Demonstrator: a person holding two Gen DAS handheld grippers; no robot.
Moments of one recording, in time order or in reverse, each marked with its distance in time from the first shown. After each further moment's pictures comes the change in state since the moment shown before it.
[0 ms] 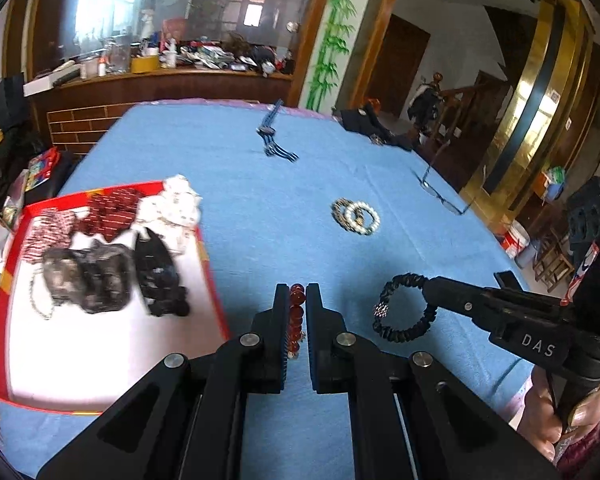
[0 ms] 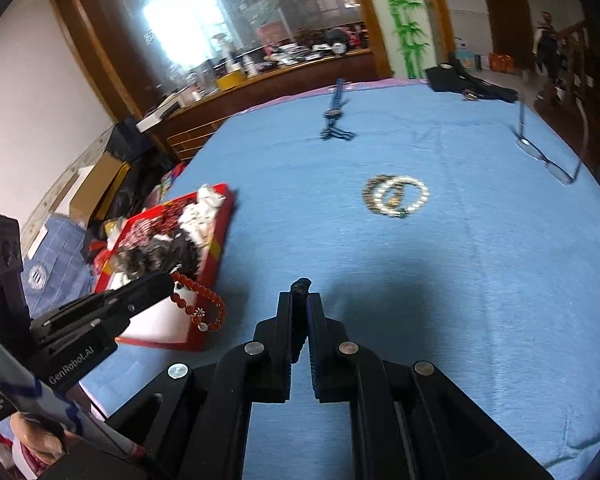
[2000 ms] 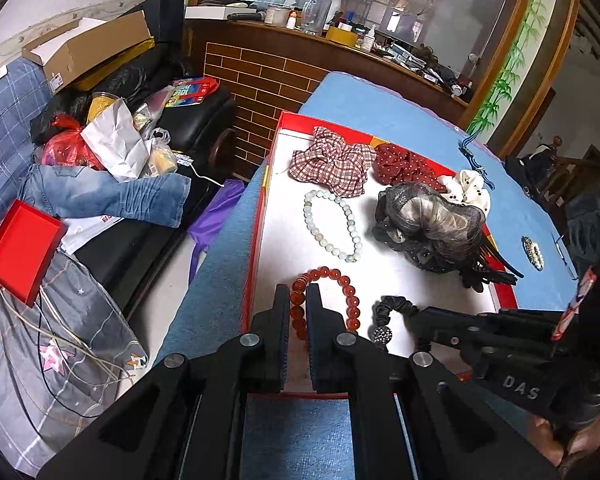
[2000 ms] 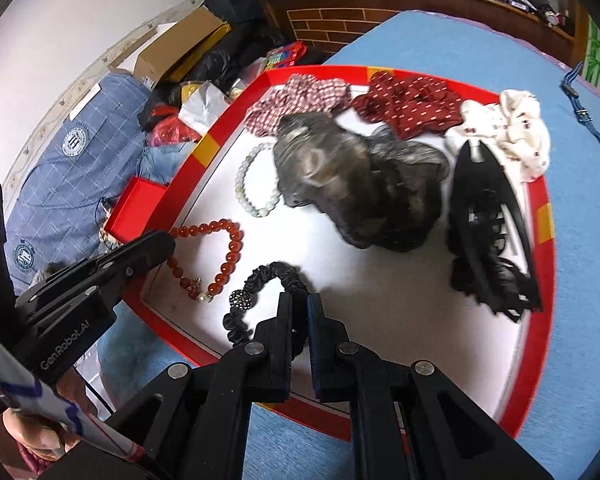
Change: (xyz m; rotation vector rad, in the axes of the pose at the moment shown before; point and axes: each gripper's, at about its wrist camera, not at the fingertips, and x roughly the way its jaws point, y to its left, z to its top) left arm -0.047 0.241 -0.071 -0.346 0.011 0.308; right arm 0.200 0.223 -0.025 -0.329 0.355 0.172
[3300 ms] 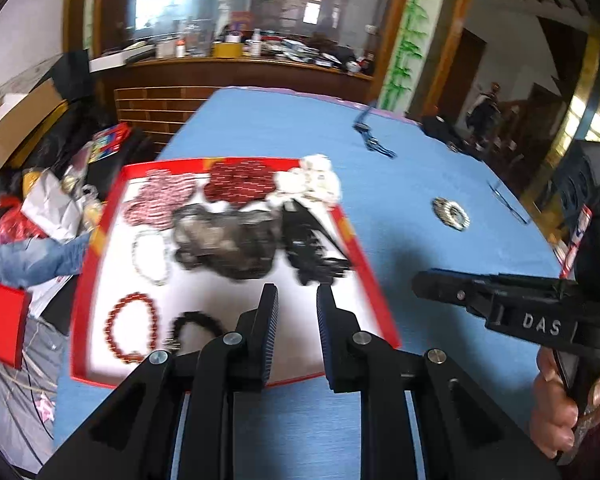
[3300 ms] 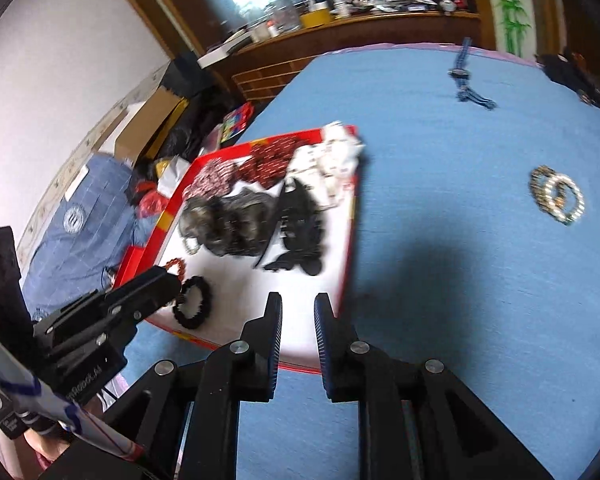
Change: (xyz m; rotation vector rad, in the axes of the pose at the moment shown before) left arm -0.026 -0.161 -0.008 0.271 -0.008 -0.131; right arm -0.127 -0.113 -0.051 0.226 -0.201 -0.005
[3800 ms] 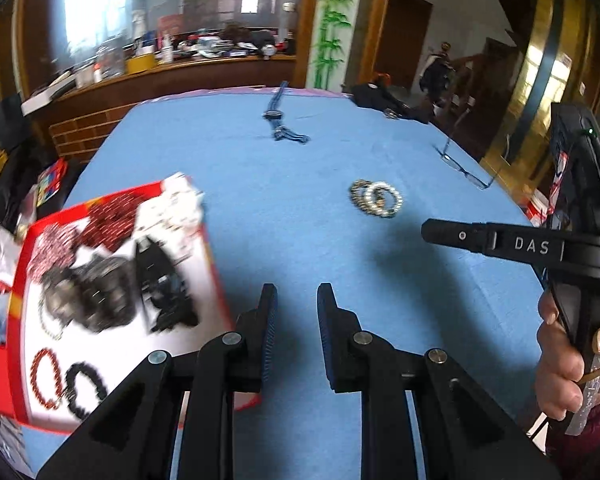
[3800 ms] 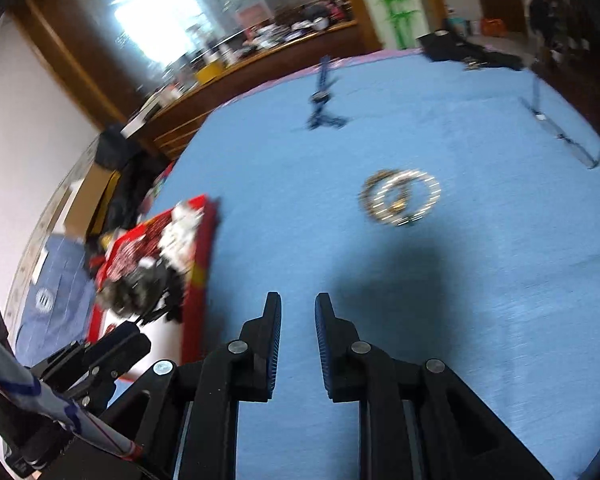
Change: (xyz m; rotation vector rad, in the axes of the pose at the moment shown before) left arm 0.048 -0.120 0.027 0.182 0.050 -0.082; right arm -0.074 -0.125 0.008 0.236 -0.125 -0.153
